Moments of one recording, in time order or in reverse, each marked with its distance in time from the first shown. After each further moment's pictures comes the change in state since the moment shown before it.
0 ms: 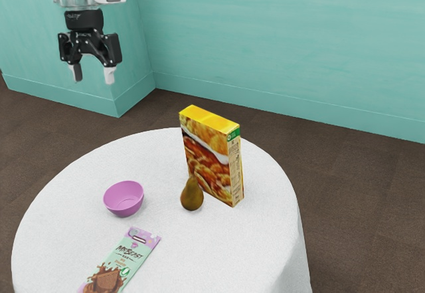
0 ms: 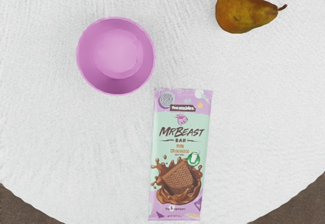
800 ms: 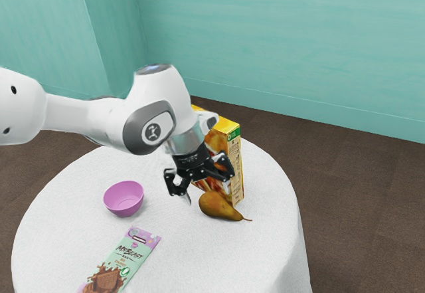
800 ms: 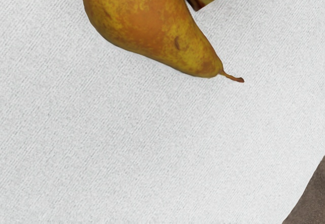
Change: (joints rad) arm -0.247 -0.105 -0.181 -0.880 -0.176 1.137 -0.811
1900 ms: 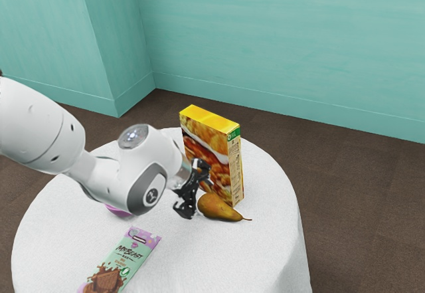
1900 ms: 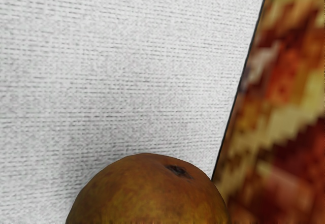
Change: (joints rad) arm 0.038 0.237 0.032 -0.180 0.035 0.797 -0.861
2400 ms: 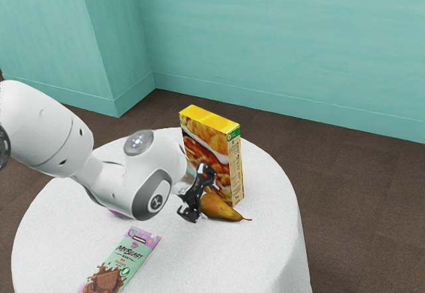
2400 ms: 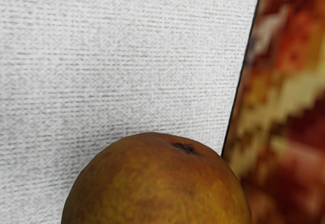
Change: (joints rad) arm -0.019 0.040 -0.001 0.012 0.003 0.039 0.034
